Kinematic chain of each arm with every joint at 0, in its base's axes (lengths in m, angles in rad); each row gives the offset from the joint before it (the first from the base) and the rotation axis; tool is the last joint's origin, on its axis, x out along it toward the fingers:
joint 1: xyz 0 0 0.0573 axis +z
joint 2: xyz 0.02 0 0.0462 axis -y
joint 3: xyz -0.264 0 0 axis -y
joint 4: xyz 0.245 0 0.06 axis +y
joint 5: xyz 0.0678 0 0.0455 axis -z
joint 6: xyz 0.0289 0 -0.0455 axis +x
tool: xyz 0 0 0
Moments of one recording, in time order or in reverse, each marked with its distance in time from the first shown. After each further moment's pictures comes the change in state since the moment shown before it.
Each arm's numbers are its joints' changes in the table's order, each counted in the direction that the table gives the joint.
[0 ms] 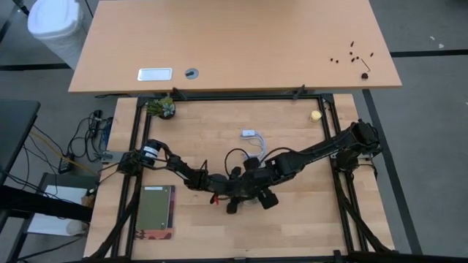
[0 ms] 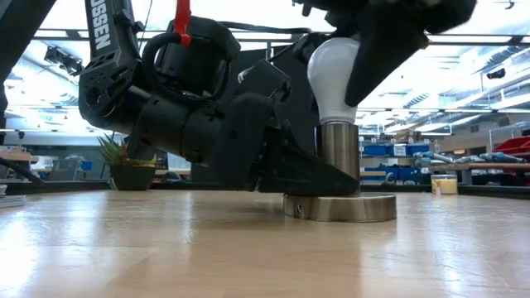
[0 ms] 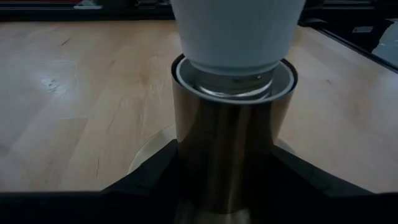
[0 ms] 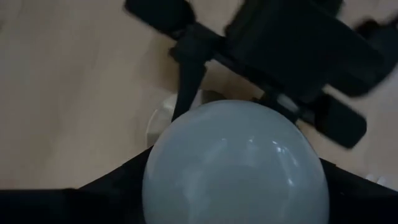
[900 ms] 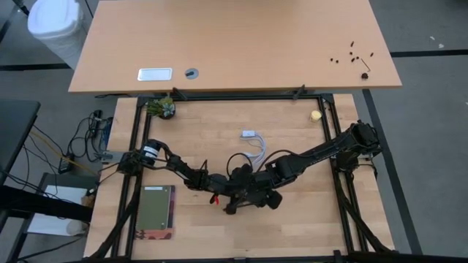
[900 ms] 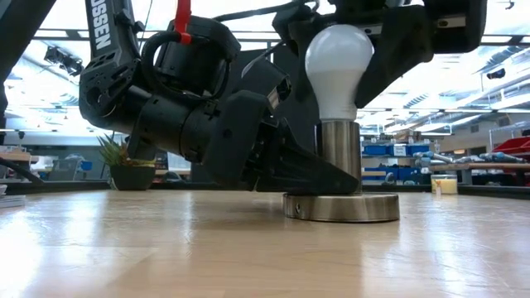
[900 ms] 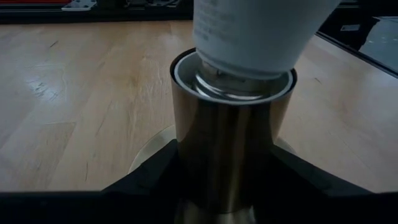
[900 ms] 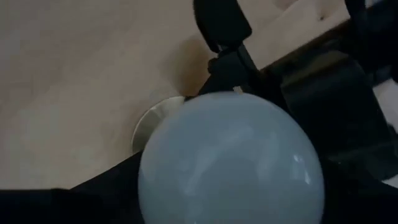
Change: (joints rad) left arm 0.001 0.001 0.001 -0.002 0.034 0.014; right arm 0.020 -0.002 -0.003 -0.057 -0.008 -0.394
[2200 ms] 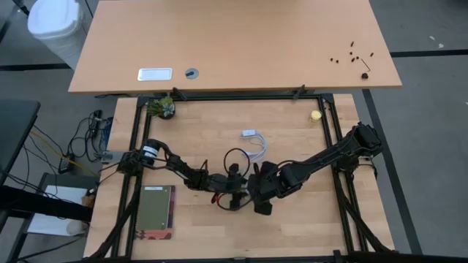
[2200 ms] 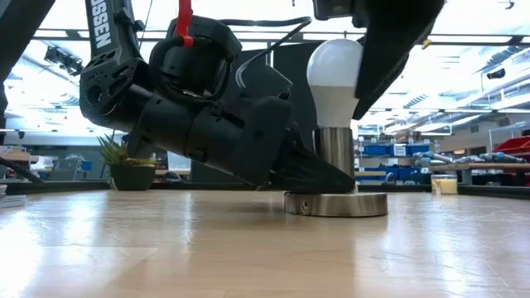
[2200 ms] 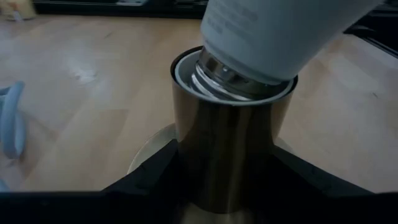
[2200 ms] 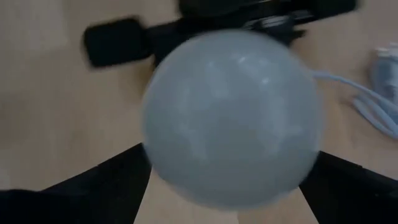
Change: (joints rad) left arm 0.001 0.003 0.001 0.024 -0.169 -0.078; right arm 0.082 0.004 0.012 0.158 0.204 1.181
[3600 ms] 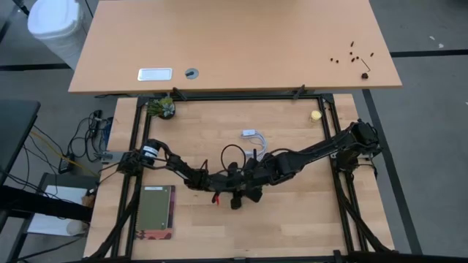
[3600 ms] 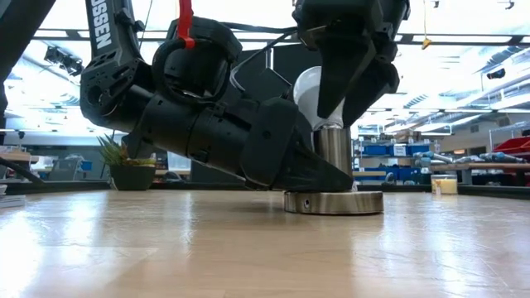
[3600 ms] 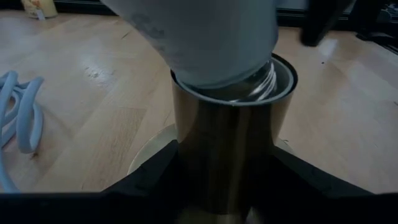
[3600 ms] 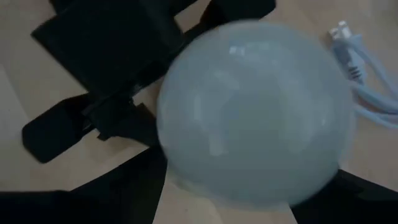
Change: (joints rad) left arm 0.001 -0.002 0.000 0.000 -0.036 -0.027; right arm -0.118 -0.002 -0.019 -0.034 -0.025 0.182
